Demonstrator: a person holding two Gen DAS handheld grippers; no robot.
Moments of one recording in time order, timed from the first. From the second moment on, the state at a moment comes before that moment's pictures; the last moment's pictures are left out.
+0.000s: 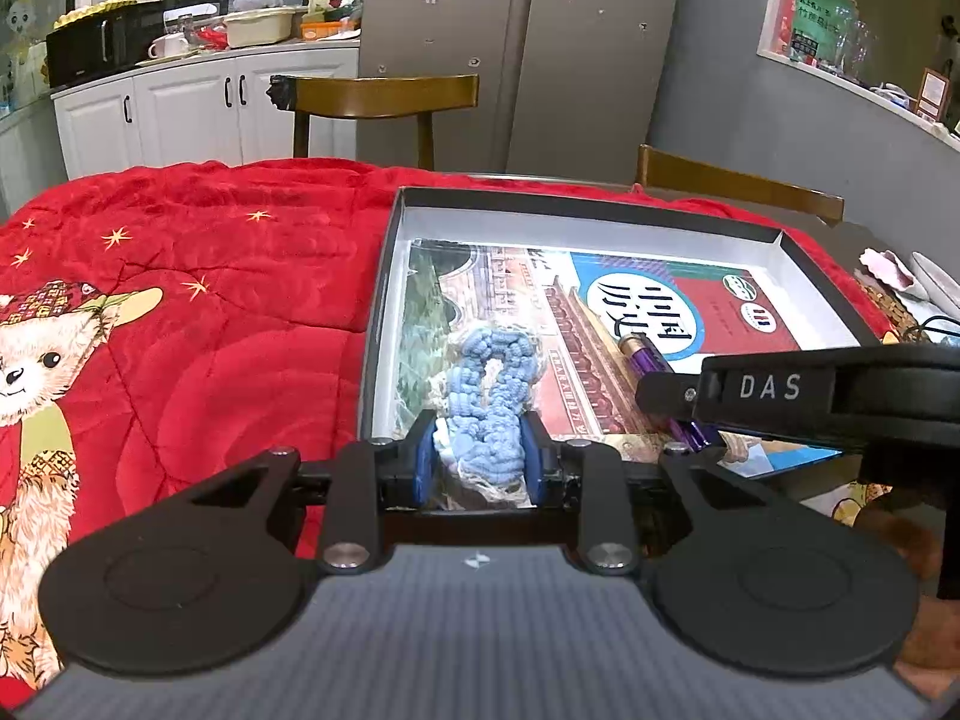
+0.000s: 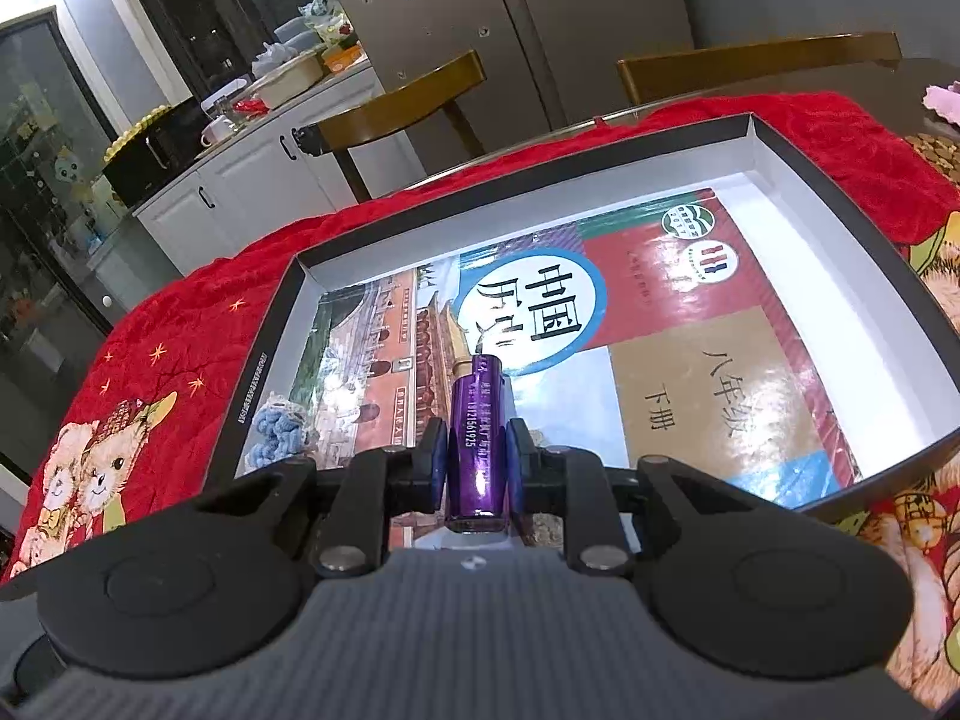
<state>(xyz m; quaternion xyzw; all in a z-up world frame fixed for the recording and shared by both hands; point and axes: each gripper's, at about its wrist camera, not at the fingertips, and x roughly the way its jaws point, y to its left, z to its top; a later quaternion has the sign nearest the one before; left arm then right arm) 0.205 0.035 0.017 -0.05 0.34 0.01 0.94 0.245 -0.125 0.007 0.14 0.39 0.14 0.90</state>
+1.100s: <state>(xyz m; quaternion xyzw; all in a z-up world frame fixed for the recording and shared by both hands) 0.182 0.043 0.066 -0.04 0.26 -0.05 0.96 0.206 -0.156 0.082 0.18 0.25 0.21 0.93</state>
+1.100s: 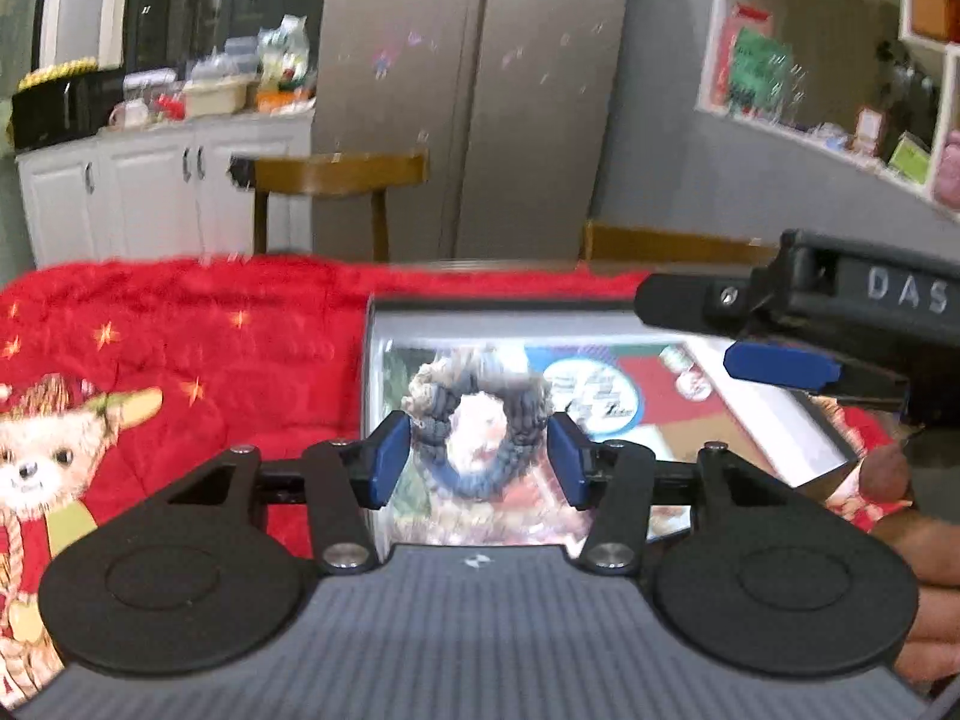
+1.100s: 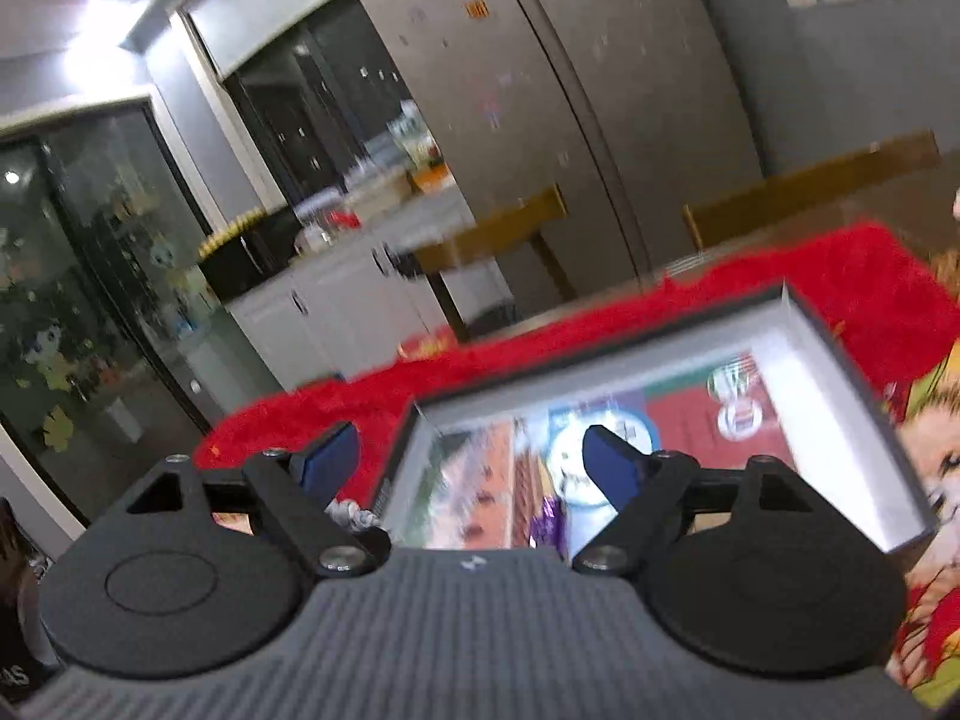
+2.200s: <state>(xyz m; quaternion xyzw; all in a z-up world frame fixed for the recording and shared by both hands) 0.108 0.051 0.126 -0.05 0.13 -0.02 0.99 0.098 -0.182 0.147 0.18 0.11 0.14 0.97</state>
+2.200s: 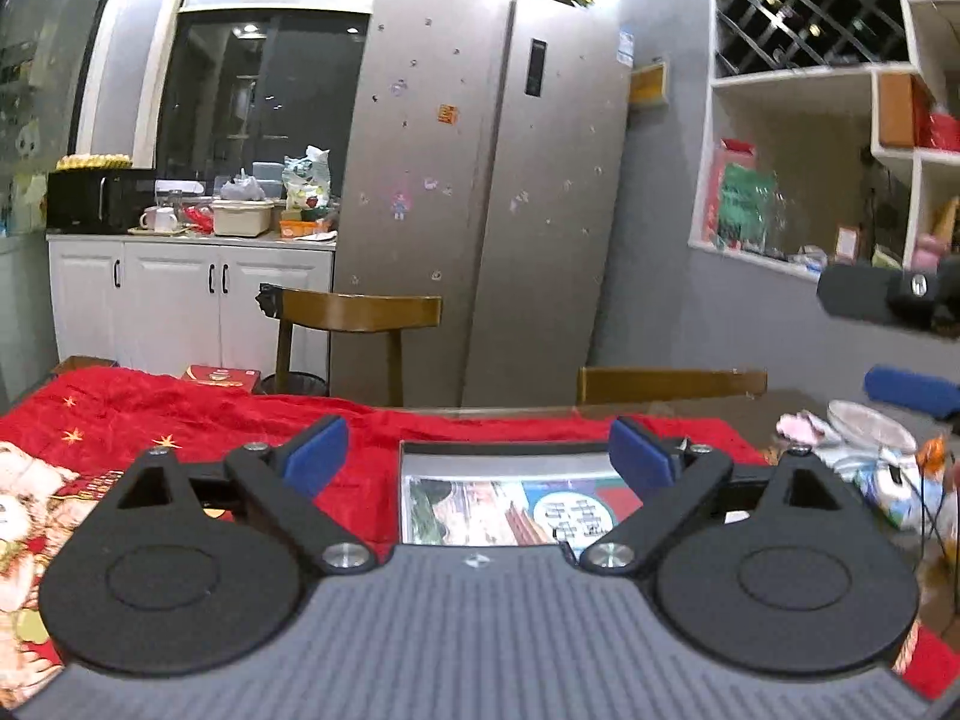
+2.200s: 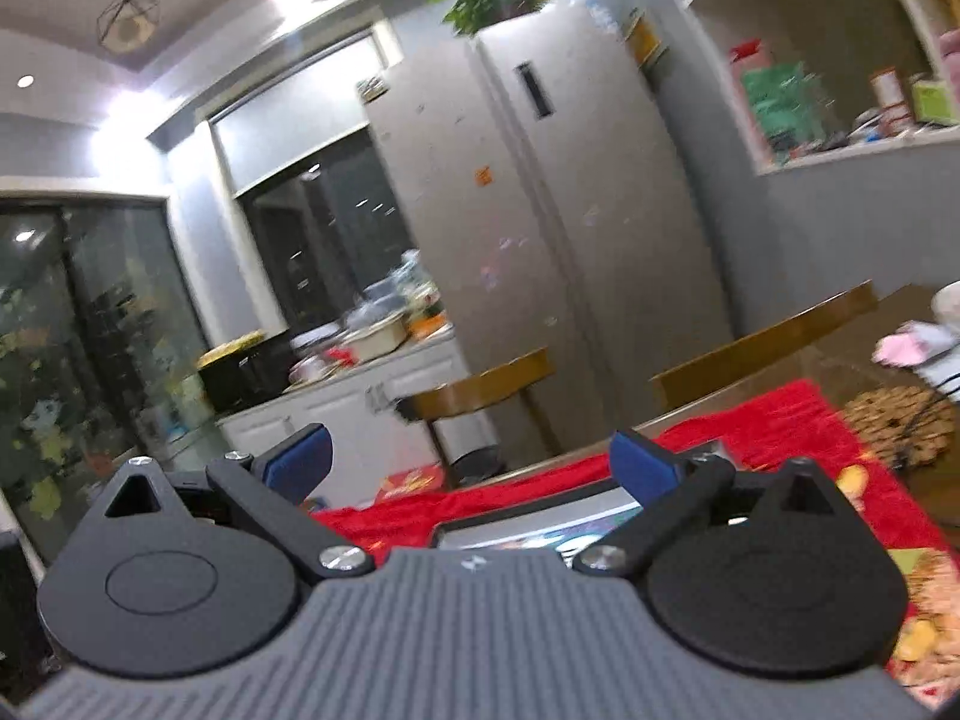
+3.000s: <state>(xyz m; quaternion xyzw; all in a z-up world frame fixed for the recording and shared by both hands) -0.048 0.004 0.068 0.03 0.08 -0.07 0.99 0.066 -0.196 0.037 0.07 0.19 0.13 0.97</state>
